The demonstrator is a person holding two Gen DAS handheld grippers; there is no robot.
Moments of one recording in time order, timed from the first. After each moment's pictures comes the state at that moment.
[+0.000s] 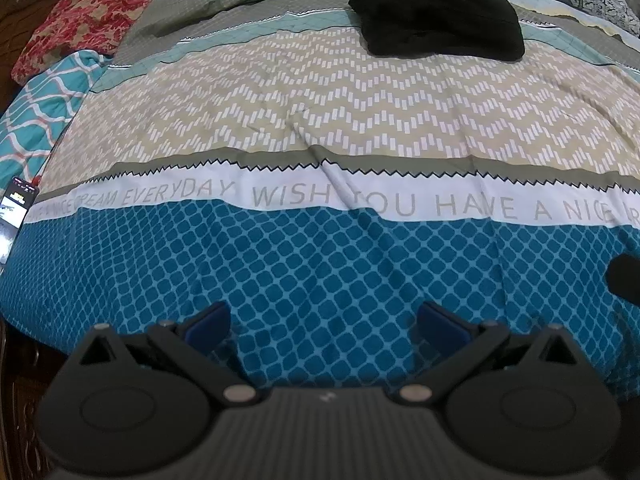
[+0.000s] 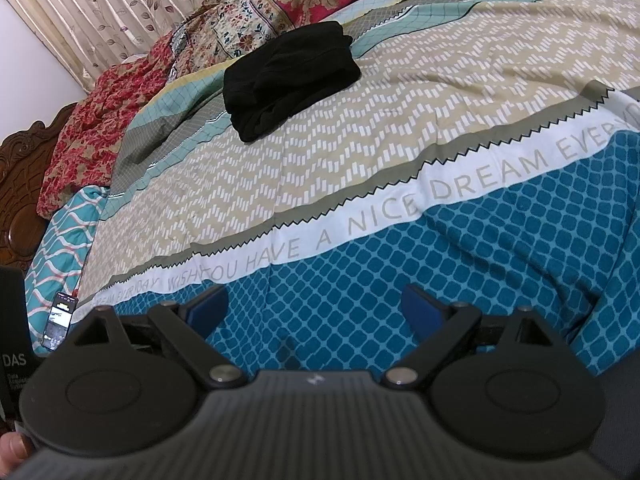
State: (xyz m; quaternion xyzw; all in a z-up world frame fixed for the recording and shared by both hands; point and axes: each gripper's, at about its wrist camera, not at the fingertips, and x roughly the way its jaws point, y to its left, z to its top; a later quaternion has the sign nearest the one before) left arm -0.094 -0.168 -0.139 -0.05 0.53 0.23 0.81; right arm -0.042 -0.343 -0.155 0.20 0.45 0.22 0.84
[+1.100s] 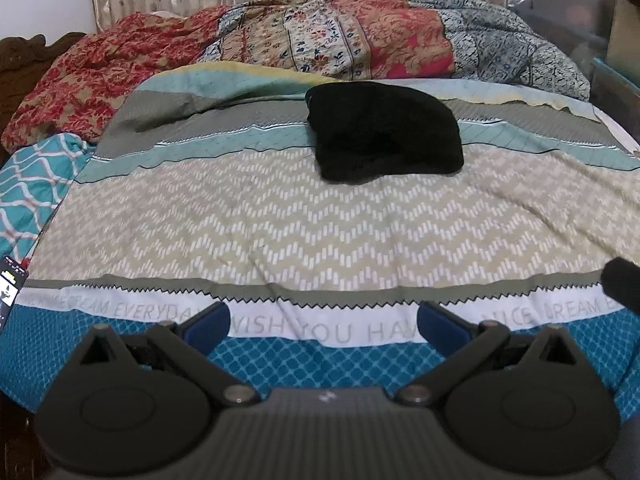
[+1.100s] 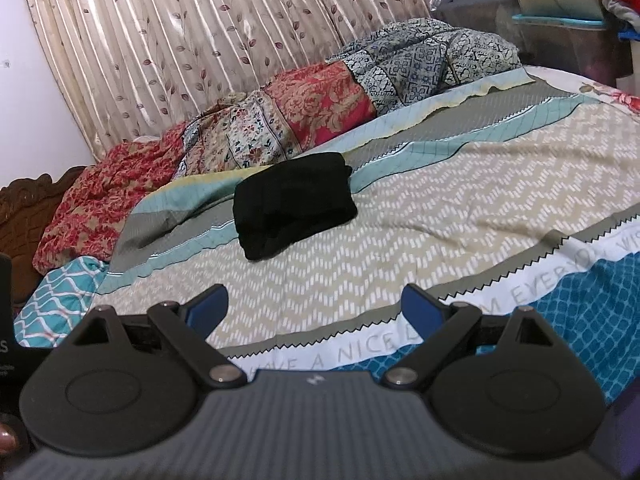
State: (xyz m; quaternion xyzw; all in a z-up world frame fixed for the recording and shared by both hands) left arm -0.071 -0.192 -0.067 -0.03 0.42 0.19 0.89; right arm -0.043 -0.367 -0.097 0.18 0.30 0.19 0.92
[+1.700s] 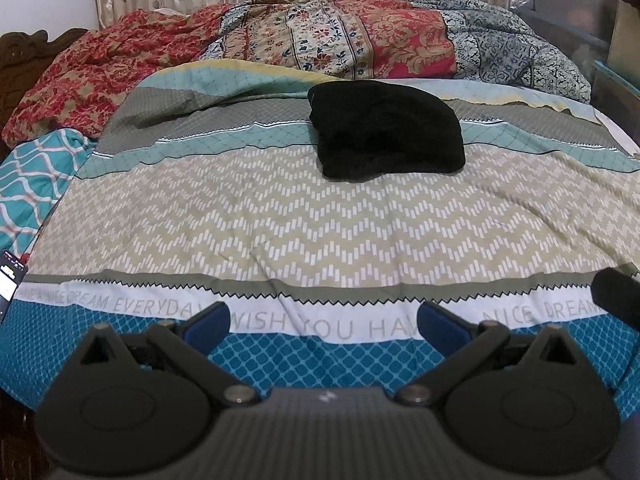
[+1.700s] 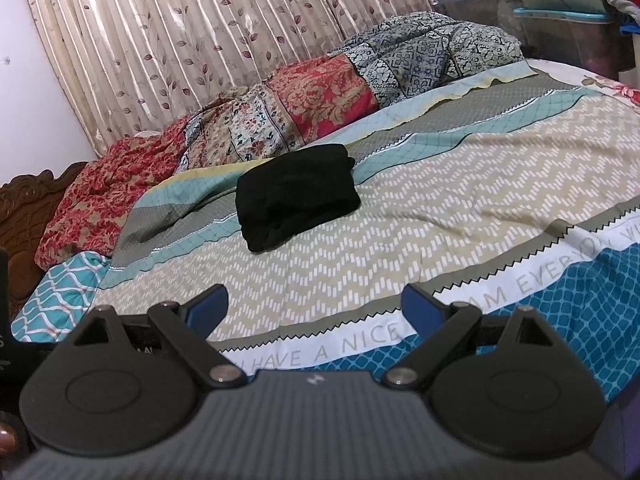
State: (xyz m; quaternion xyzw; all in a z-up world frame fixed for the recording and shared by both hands) left arm -0.077 -0.191 -0.070 -0.04 0.42 0.19 0.89; right arm -0.049 -0.357 -0.102 0.19 0.31 0.19 0.91
